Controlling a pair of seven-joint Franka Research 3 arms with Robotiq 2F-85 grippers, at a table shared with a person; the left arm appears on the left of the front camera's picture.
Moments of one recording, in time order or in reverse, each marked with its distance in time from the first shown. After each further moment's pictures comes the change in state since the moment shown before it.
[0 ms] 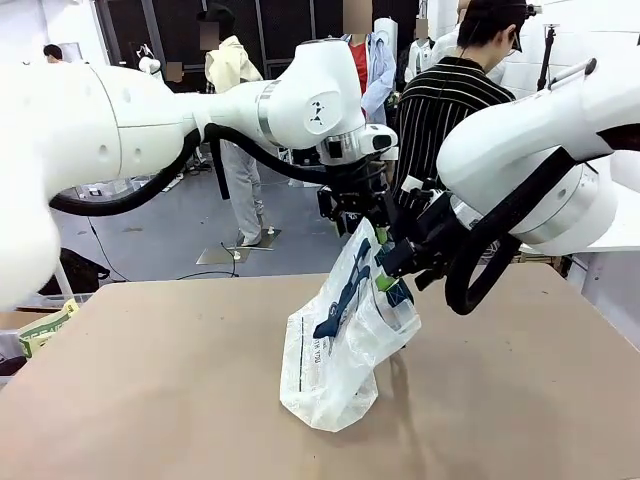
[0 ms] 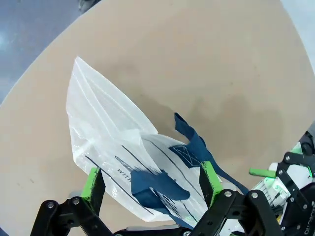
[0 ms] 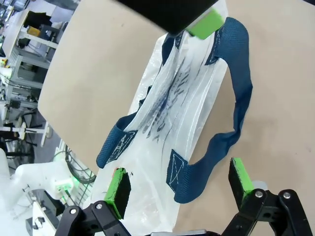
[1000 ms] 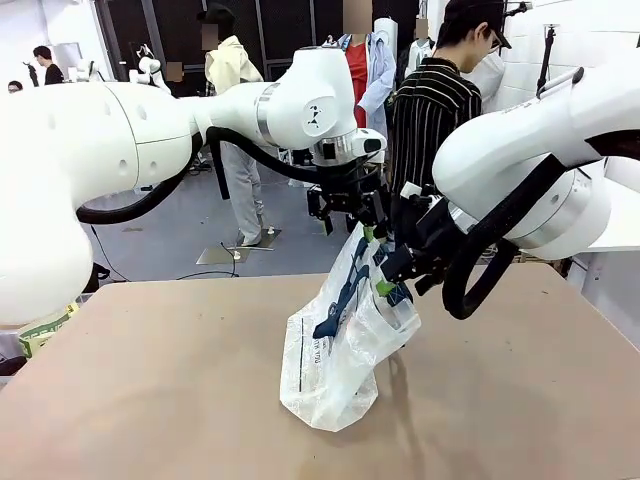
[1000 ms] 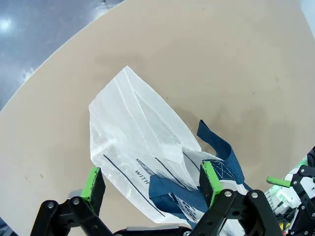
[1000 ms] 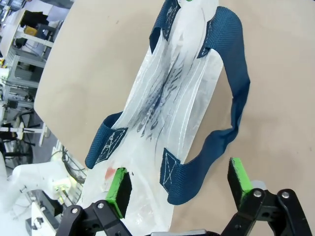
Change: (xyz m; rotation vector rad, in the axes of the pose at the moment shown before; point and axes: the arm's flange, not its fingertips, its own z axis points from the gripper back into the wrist) left arm 0.010 0.029 -0.010 0.049 0.025 0.066; right arm -0.002 -0.005 -0.009 -0.014 0.016 -0.007
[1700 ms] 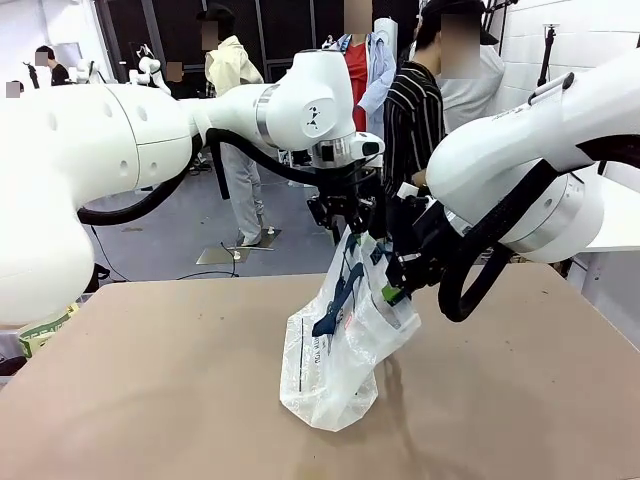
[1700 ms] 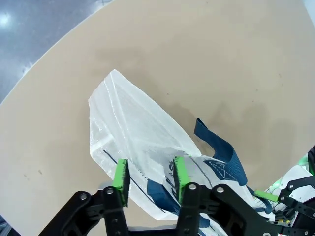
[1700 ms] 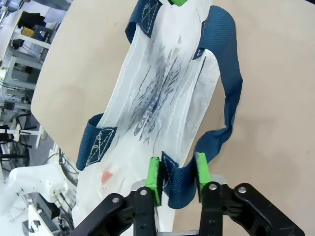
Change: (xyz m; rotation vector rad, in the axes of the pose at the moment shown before) left arm -0.002 0.004 -0.004 -0.001 0.028 0.006; right arm 0.001 0.004 -0.004 -0.016 -0.010 0.007
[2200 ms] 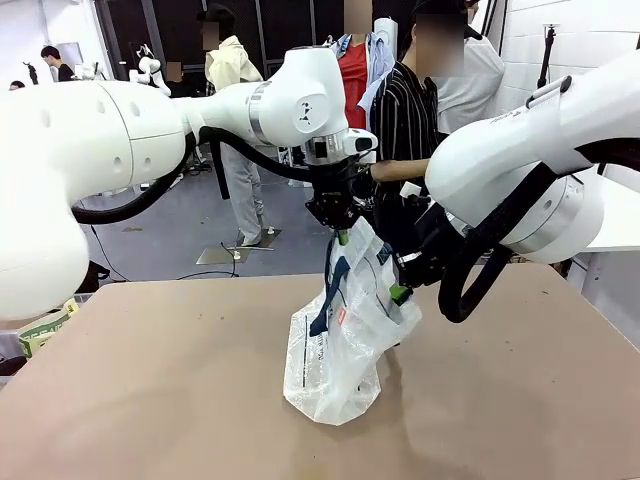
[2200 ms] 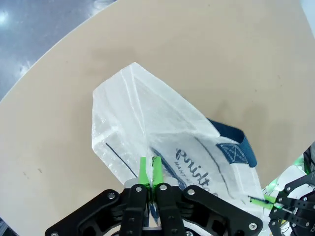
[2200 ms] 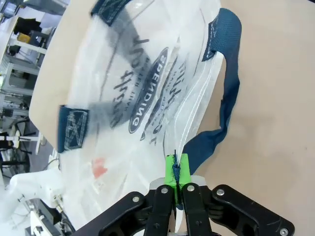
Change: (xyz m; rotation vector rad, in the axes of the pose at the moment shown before) left arm 0.000 0.015 0.008 -0.026 -0.003 0.022; right arm 0.002 -0.003 0.001 -0.029 -0.005 -0.036
